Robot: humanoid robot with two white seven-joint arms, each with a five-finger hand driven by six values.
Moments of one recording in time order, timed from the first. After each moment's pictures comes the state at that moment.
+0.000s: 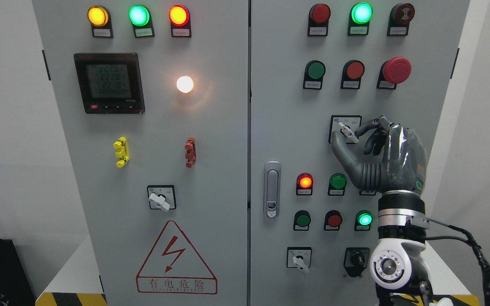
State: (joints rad) left arm 0.00 -0.09 0.00 0.00 0.00 -0.11 0.06; right arm -0.70 0.08 0.05 -1.79 0.85 0.34 -0.07
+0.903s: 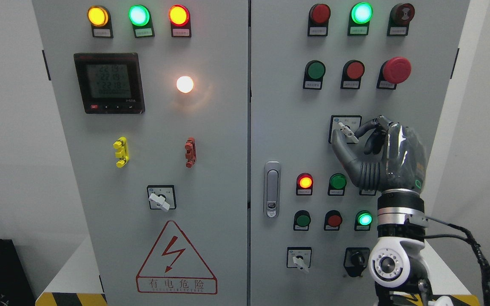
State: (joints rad) left arm 0.00 -0.09 0.00 0.00 0.00 -0.11 0.06; right arm -0.70 0.08 0.05 -1.78 0.87 0.34 -0.07
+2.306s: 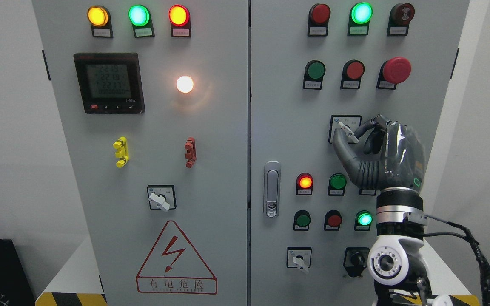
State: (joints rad) left arm 0.00 -0.09 0.00 0.00 0.00 -0.11 0.06; right arm -0.71 0.08 0.05 -1.77 0.88 0.34 -0.07
